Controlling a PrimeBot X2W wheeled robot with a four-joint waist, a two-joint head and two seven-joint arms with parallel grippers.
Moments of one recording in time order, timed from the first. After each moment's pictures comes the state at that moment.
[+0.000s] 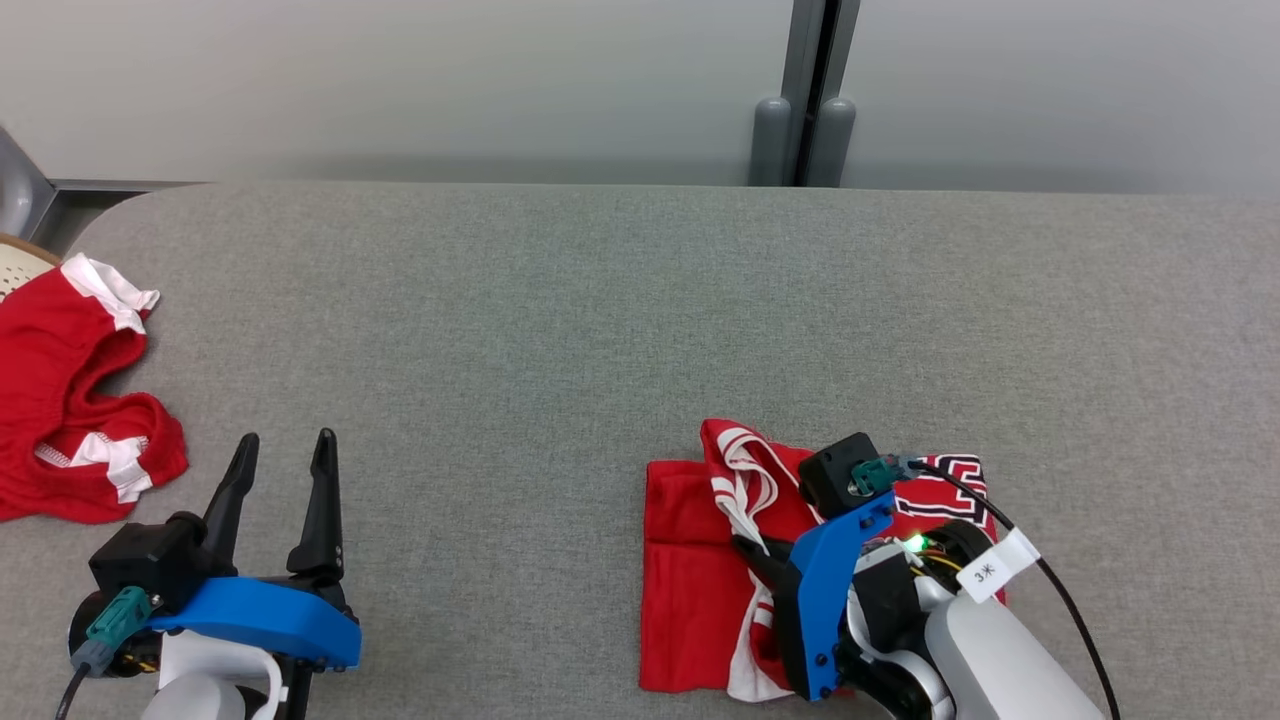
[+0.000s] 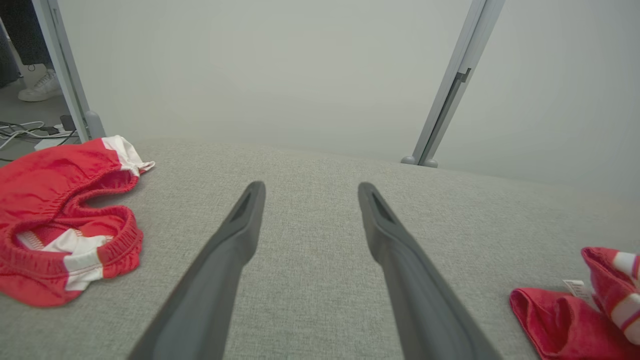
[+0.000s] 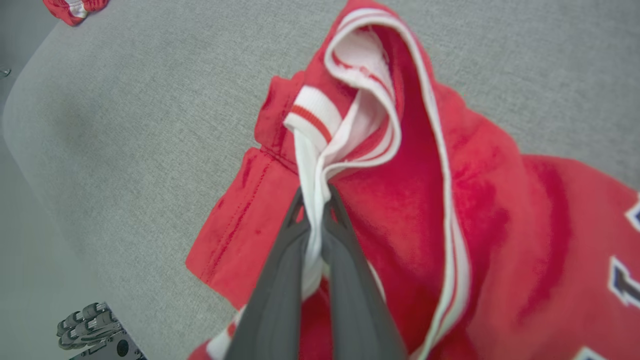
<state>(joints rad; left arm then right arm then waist) -0.14 0.34 -0.25 0.25 -0.55 0.00 -0.20 -0.31 -0.05 0.37 0.29 0.33 0.13 0.57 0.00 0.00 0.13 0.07</state>
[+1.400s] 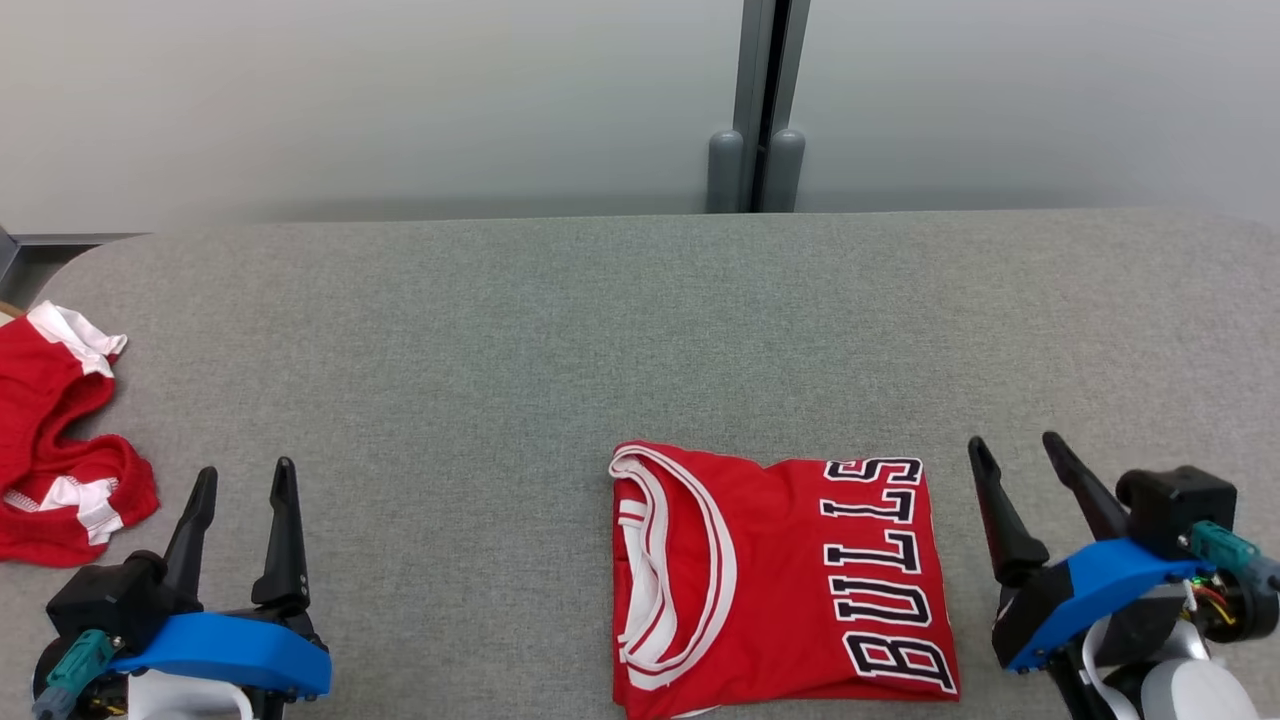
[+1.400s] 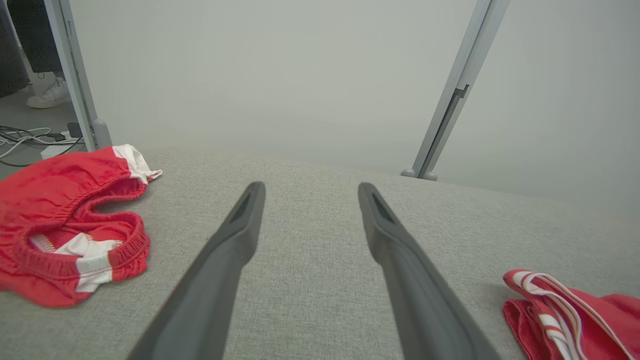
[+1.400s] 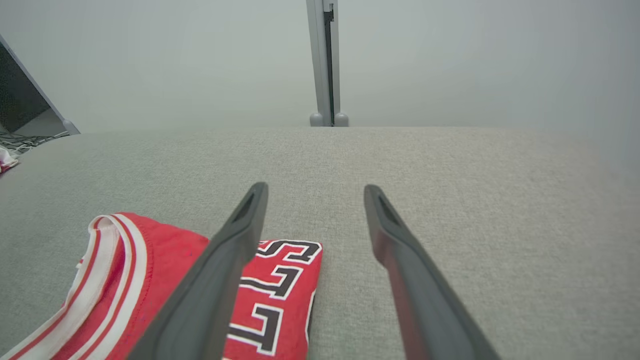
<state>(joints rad) -0.08 0.36 -0.22 0.23 -0.58 0.03 -0.23 -0.11 -0.05 -0.05 0.06 0.16 0.13 0.15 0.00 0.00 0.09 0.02</state>
